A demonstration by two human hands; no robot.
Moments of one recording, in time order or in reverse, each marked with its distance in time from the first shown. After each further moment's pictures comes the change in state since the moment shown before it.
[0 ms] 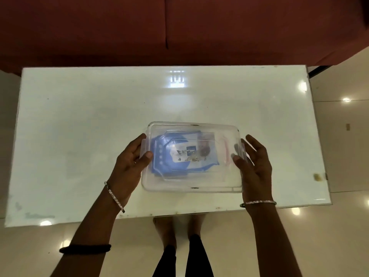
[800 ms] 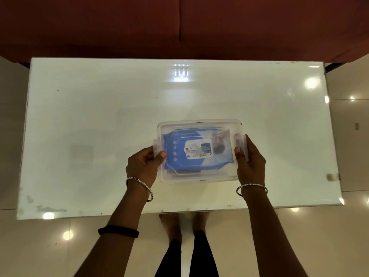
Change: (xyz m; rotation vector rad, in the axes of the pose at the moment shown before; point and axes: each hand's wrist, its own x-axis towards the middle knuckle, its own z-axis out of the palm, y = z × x) left_hand 0.021 -0.039 -0.006 0.243 0.354 -0.177; right_hand 0.020 0.040 0.035 -0.472 0.093 0.019
